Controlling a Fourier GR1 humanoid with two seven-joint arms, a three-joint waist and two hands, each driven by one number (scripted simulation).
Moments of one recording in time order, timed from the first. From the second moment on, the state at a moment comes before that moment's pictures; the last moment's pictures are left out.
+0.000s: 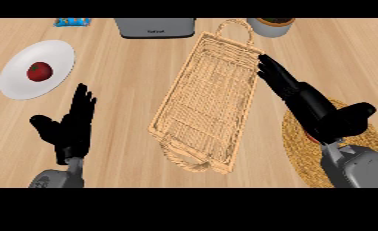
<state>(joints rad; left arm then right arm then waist) -0.07 0.27 -0.17 -1.37 0.40 0.44 -0.05 -0.27 -0.47 0.32 -1.67 -0.39 0.04 0.14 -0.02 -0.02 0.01</state>
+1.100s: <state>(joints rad) -0.22 0.58 -0.23 -1.50 0.18 0.23 -0.06 -0.36 -0.47 0.24 -1.50 0.02 -0.38 0.17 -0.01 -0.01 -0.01</state>
